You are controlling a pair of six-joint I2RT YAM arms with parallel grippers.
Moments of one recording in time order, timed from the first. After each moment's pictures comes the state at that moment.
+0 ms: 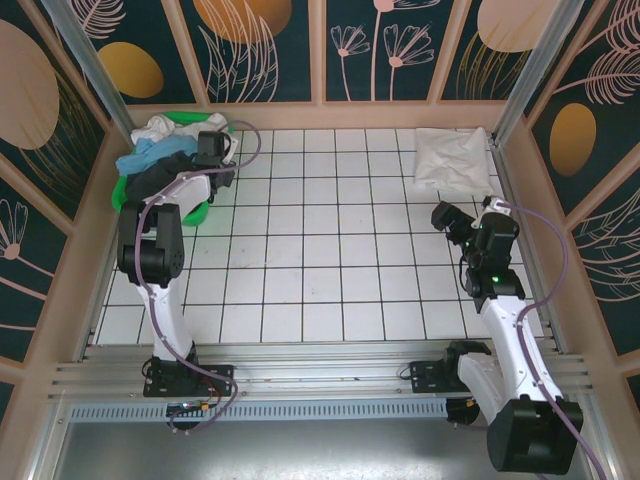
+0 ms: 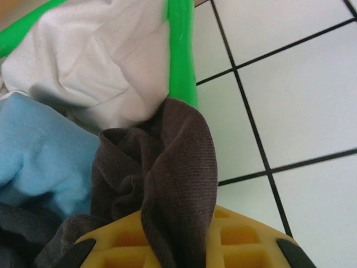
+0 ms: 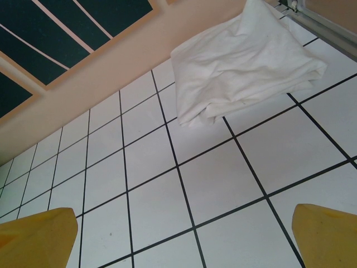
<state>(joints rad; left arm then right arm) -0.11 2.07 1.52 -0.15 -0.25 0.32 -0.03 0.82 0.56 -0.13 -0.05 0.49</state>
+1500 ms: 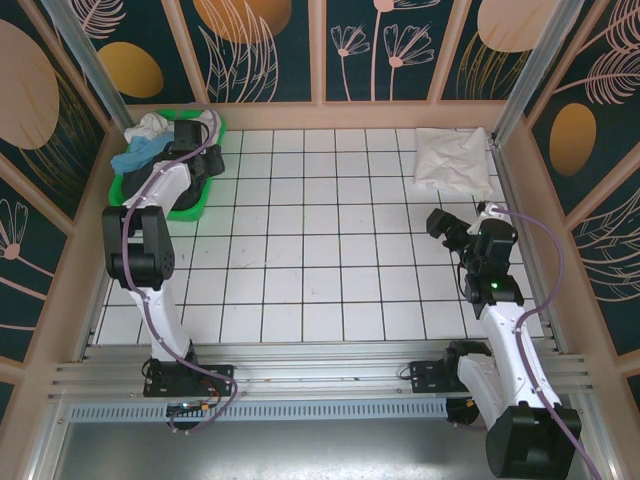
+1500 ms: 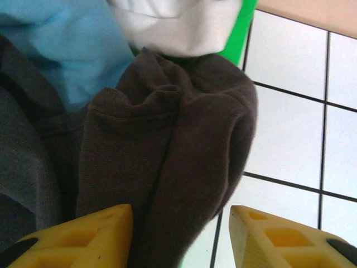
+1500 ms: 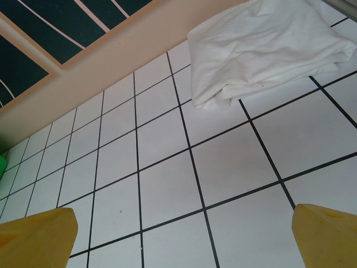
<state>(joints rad) -0.02 2.01 1.60 -0.43 -0.05 -0.30 -0.03 0.78 0.51 -0.13 -0.13 0.47</state>
